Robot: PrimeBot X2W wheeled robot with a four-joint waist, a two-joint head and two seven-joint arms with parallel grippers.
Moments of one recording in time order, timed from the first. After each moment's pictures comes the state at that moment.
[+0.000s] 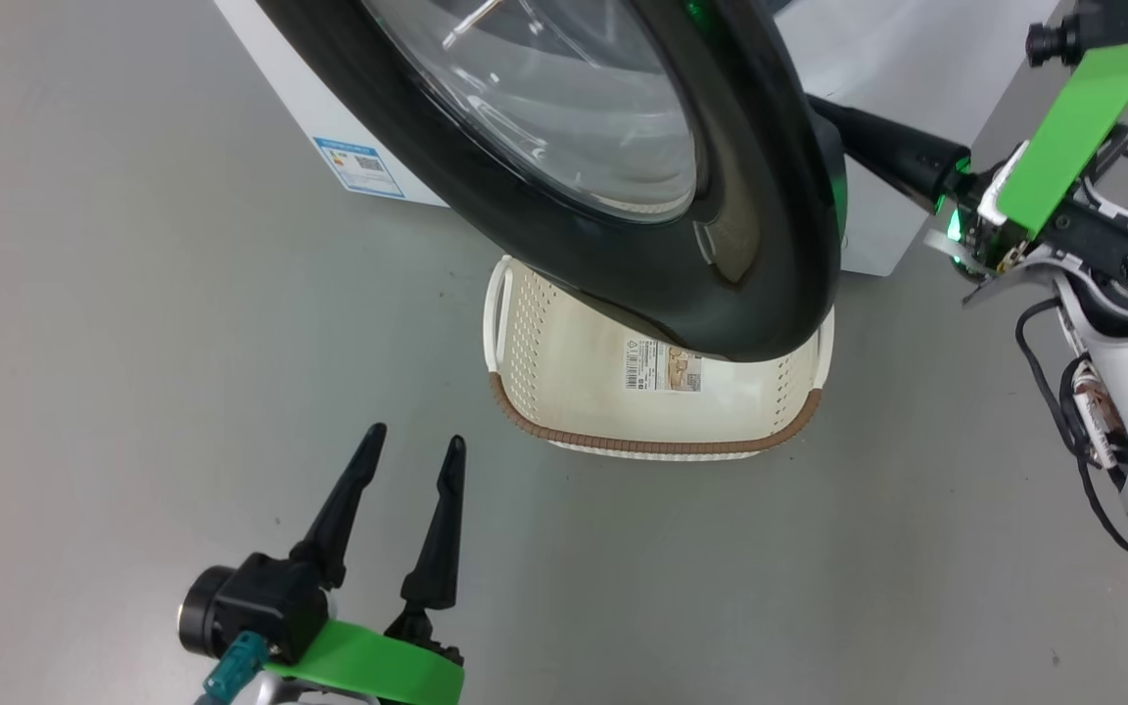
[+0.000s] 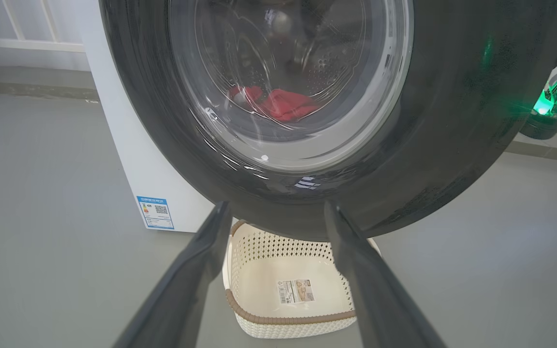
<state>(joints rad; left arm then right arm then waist) -0.18 0.04 -0.26 0.14 -0.27 -0.02 -0.25 -0.87 -0.27 0.23 0.47 1.62 0.12 0.68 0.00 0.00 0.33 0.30</state>
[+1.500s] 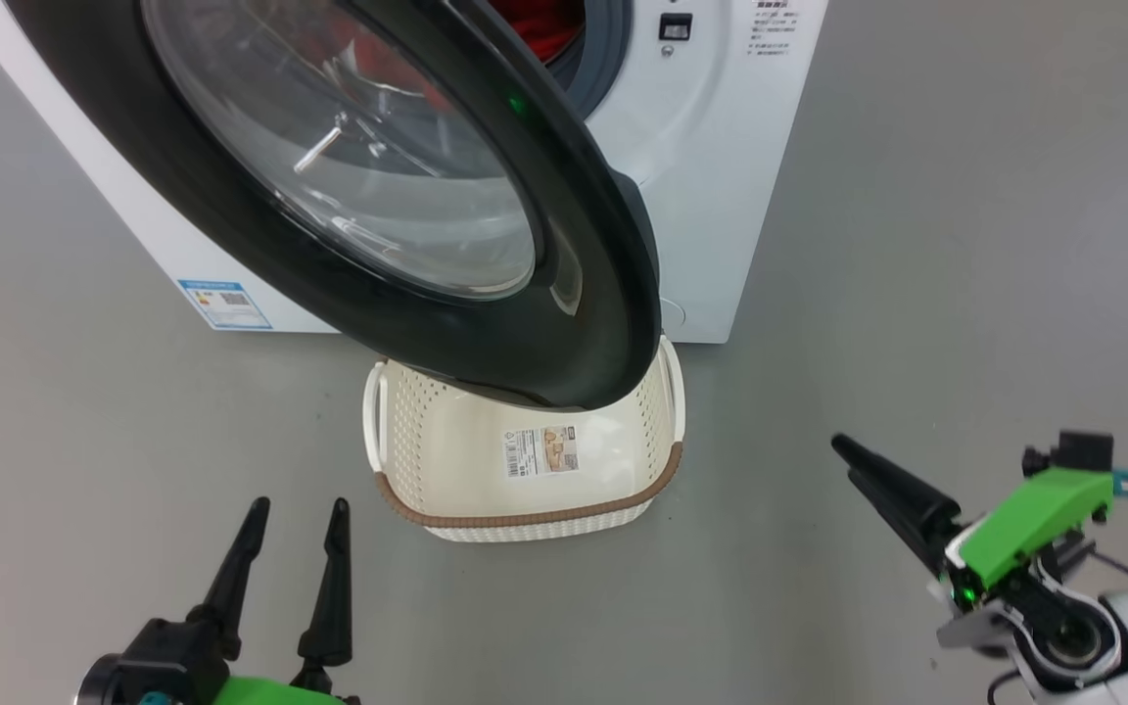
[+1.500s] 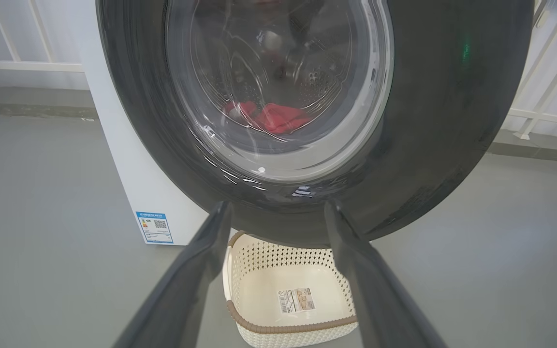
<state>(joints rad) -0.06 0.04 -0.05 0.17 -0.21 -0.06 -0.25 -0.27 -0.21 0.14 0.43 1.53 0.12 0.40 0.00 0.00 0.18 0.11</state>
